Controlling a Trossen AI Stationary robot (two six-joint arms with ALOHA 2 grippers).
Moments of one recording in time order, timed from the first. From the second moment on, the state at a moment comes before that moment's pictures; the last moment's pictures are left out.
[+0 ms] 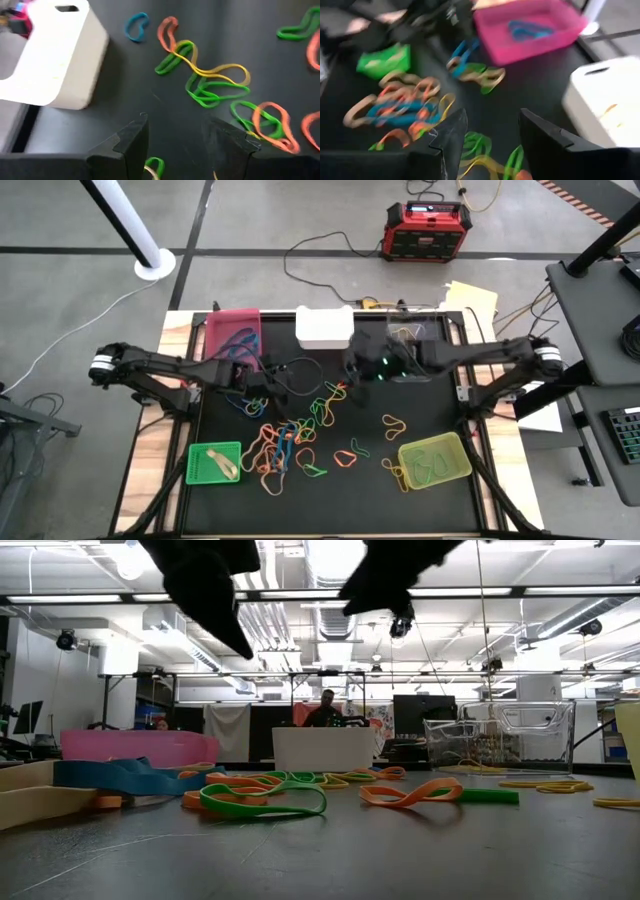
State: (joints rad) left arm -0.07 1.36 1.03 -0.60 -0.34 -0.08; right arm -0.07 1.43 1.16 -0.30 0.01 0.15
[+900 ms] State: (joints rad) left arm 0.00 1.69 0.81 0.04 -0.17 -0.01; right arm 0.18 1.38 0.93 -0.16 0.09 0.30
